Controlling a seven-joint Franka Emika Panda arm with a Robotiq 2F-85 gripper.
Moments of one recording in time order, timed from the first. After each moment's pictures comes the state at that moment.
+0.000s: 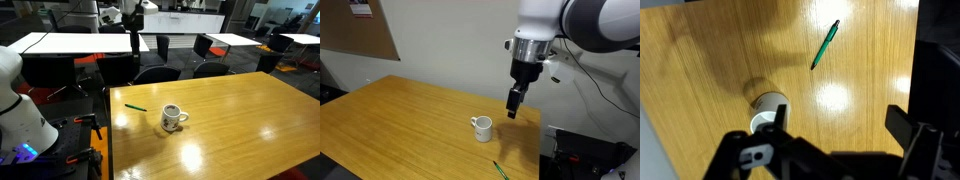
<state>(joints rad) 0.00 -0.39 0.08 -2.32 0.06 2.00 0.21</state>
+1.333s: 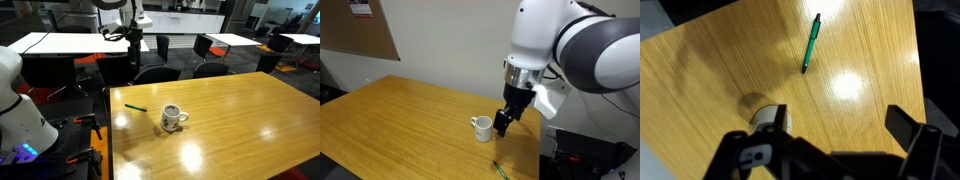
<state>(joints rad) 0.00 -0.32 0.17 -2.39 0.06 2.16 0.52</state>
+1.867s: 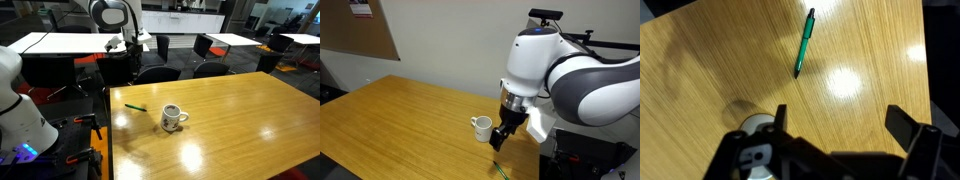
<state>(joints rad) 0.01 -0.24 0.19 -2.48 0.06 2.35 0.54</state>
